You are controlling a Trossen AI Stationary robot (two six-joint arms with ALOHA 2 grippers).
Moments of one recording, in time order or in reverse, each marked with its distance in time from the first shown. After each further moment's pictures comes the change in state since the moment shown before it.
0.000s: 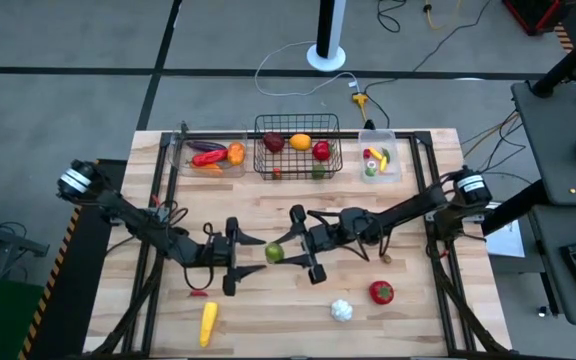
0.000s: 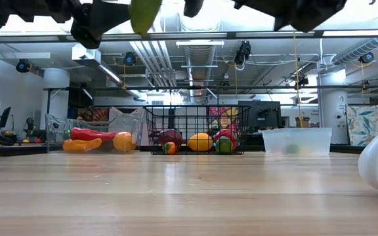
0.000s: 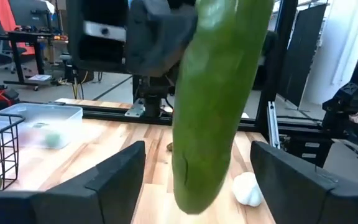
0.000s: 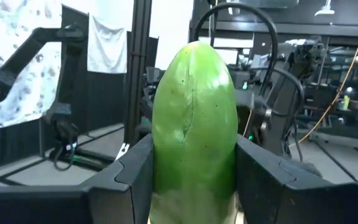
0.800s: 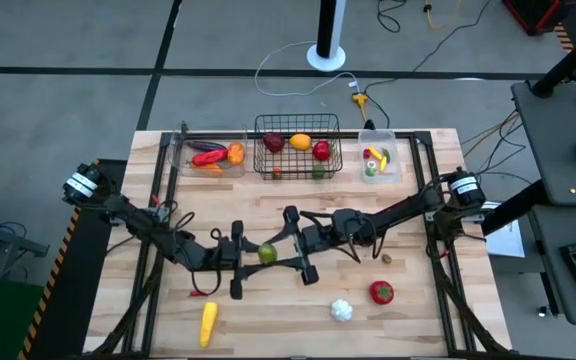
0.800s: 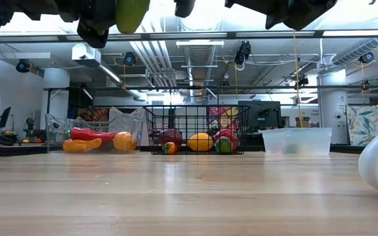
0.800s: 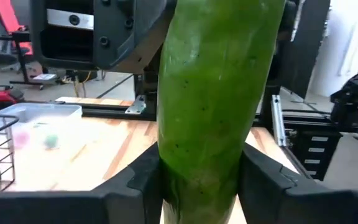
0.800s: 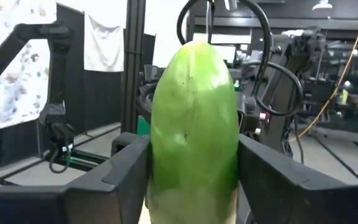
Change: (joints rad) left arm 0.005 0.082 0.065 -0.008 -0.015 0.016; right arm 0.002 0.051 0.080 -0.036 0.011 0.012
